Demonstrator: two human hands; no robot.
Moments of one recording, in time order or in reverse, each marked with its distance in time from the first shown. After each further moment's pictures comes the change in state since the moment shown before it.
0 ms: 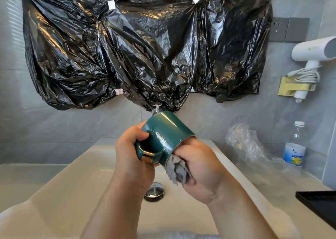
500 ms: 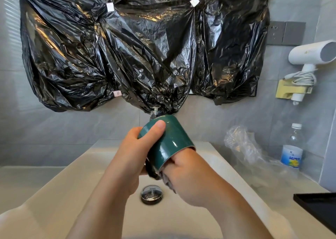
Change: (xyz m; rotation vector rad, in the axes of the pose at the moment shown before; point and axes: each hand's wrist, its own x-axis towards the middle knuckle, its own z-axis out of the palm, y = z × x) left_hand 0.009 0.006 -0.015 0.491 -0.033 -0.088; right_hand -0.008 -0.005 0.008 -1.003 0.047 -0.111
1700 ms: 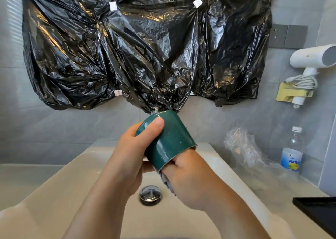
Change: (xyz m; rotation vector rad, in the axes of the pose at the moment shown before) left_hand 0.000 0.001 -0.002 -0.227 -0.090 0.103; right_hand -0.007 -0.012 -0.002 -0.061 0.037 0.036
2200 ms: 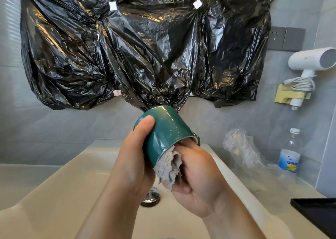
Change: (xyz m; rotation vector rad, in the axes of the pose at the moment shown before) left_hand 0.002 -0.009 0.014 -0.407 -0.045 0.048; right_hand 0.004 -0.010 0.008 1.237 -0.123 0.070
